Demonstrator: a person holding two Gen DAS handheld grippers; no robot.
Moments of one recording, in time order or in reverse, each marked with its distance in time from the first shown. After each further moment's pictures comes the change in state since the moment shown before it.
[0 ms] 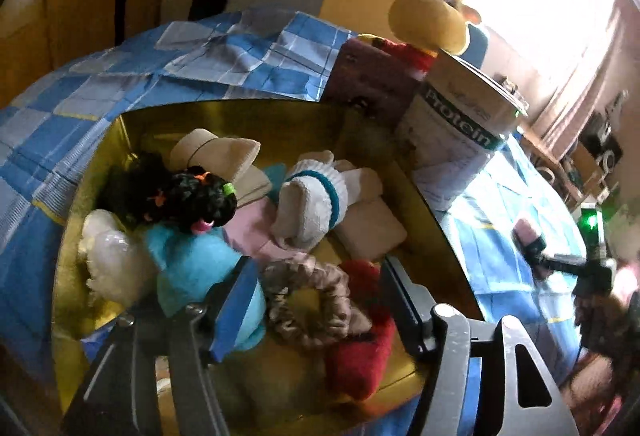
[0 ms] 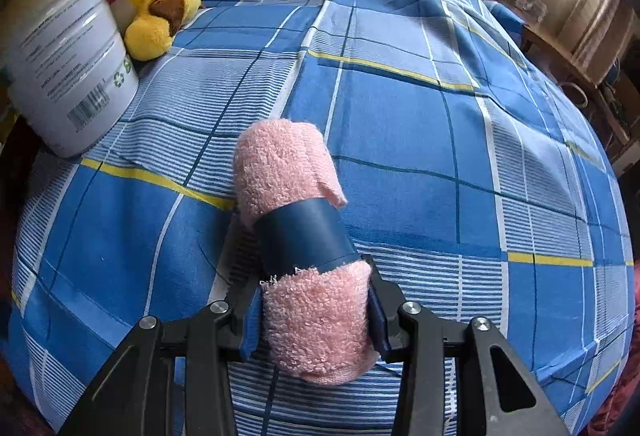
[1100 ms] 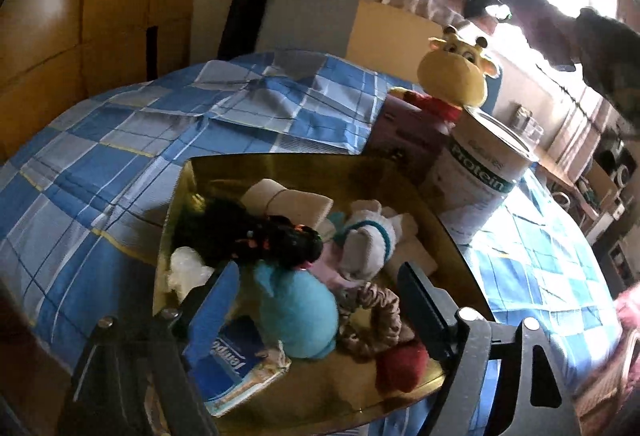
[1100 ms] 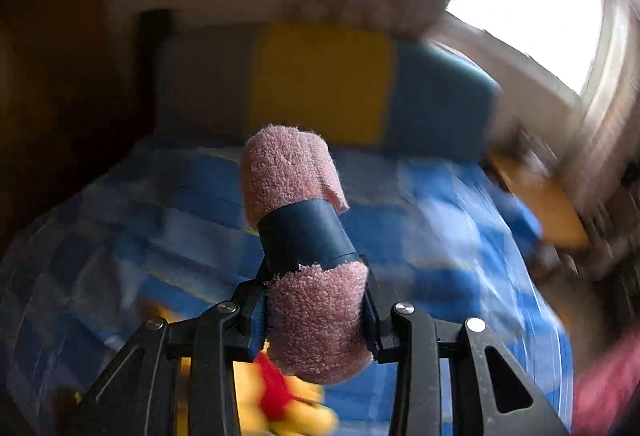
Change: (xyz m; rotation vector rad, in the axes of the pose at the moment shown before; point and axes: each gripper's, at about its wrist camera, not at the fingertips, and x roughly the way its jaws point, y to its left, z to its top) left arm -0.053 0.039 0.013 -0.035 -0.127 0.085; right arm -0.161 0.226 0.388 -0.184 -0.376 -0.001
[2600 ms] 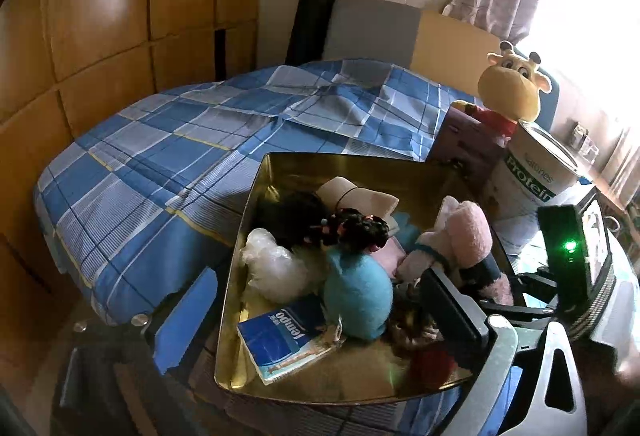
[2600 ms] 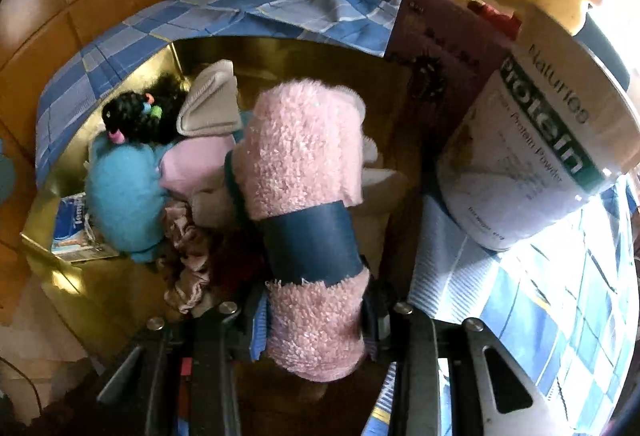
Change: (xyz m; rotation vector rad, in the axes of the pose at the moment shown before) left arm -0.027 0.005 -0.016 -0.069 -0.035 0.235; right arm -0.028 0.188 -0.364 -0.285 0.282 0.259
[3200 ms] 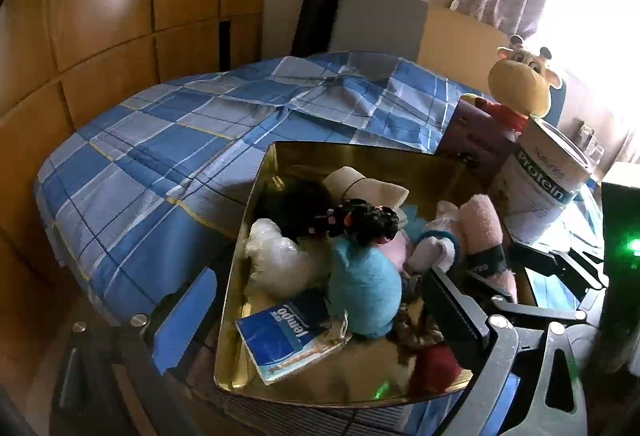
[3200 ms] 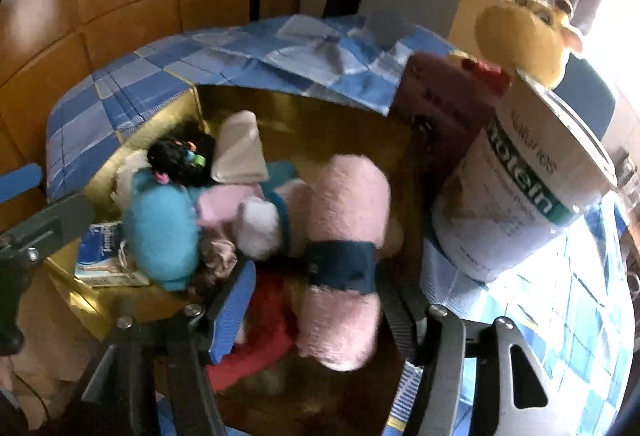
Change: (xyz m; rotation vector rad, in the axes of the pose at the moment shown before) left arm 0.012 0.005 -0.003 -0.017 0.025 0.013; right arm -0.037 0.022 0.002 -0.030 -0.194 -0.022
